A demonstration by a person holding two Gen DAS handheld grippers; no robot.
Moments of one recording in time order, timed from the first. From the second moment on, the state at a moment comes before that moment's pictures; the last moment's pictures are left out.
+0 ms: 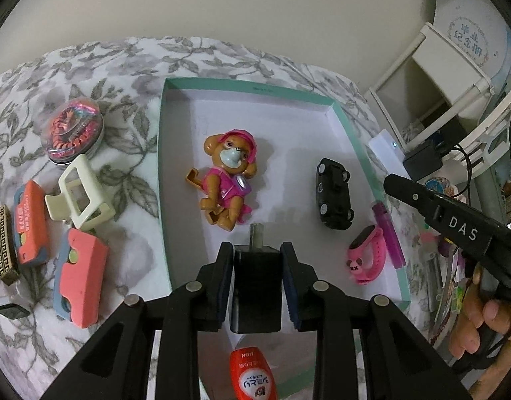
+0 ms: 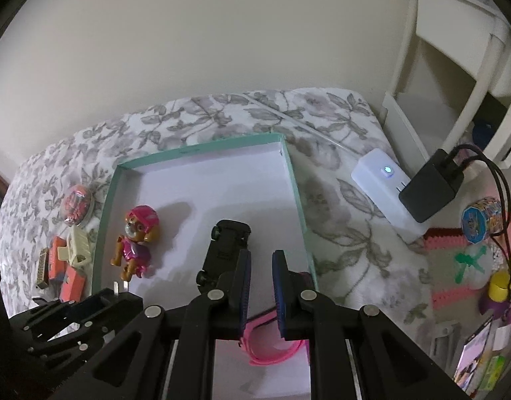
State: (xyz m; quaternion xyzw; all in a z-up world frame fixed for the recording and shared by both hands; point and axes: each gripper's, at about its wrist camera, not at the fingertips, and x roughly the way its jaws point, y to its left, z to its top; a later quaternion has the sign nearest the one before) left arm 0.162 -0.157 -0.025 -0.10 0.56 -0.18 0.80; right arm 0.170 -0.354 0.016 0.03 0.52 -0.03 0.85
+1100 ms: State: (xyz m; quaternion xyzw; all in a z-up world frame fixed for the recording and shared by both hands) left arm 0.176 -0.068 0.020 -0.13 0.49 -0.04 0.86; right arm 0.178 -0.297 0.015 -0.02 0.51 0.01 0.86
